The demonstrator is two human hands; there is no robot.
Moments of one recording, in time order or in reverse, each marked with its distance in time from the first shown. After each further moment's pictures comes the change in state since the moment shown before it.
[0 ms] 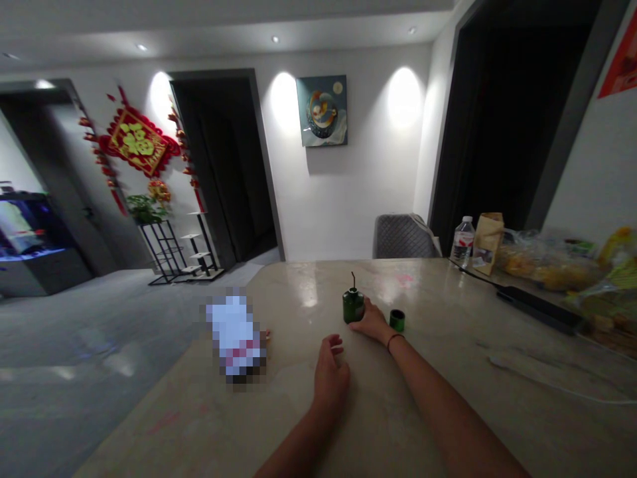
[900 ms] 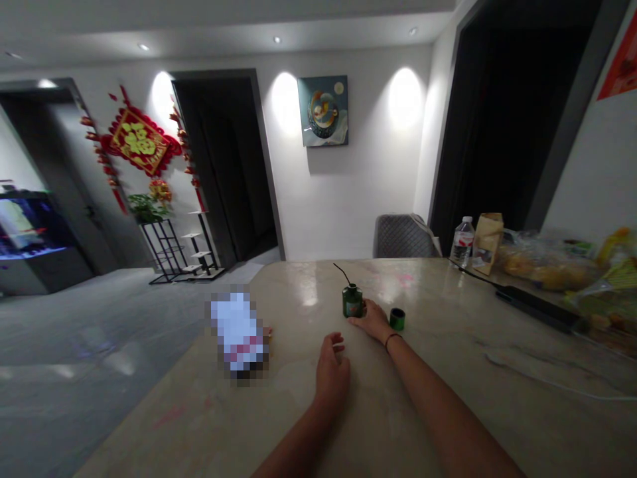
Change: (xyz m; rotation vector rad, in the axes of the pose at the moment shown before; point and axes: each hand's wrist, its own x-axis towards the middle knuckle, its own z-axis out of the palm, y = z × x) left_hand 0.000 -0.001 0.001 -0.007 0.010 0.005; right_hand 0.001 0.002 0.003 -0.009 0.093 0.008
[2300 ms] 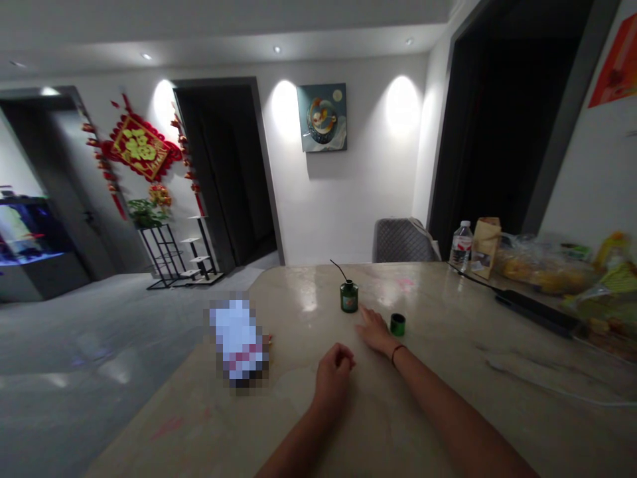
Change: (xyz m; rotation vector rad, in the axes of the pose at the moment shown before) left_hand 0.006 0.007 -0.008 0.215 -0.159 0.031; right_hand -0.014 -0.006 -0.006 -0.207 -0.192 -0.046
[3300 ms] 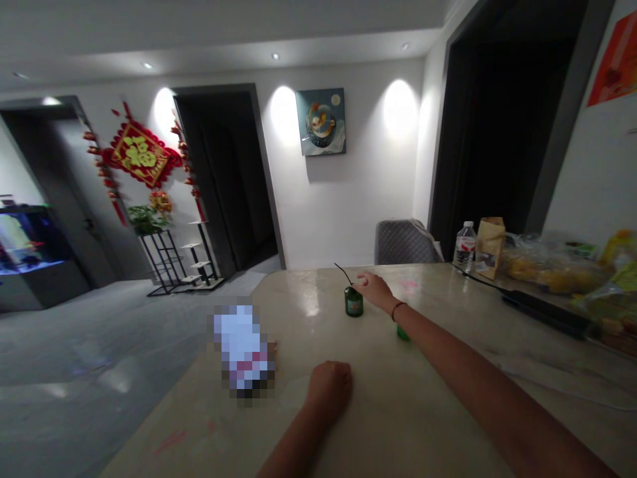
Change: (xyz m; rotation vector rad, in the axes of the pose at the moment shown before) left_hand 0.008 -0.012 -0.026 0.831 -0.289 0.187; right_hand 0.049 -0.046 -0.085 0.085 0.194 0.009
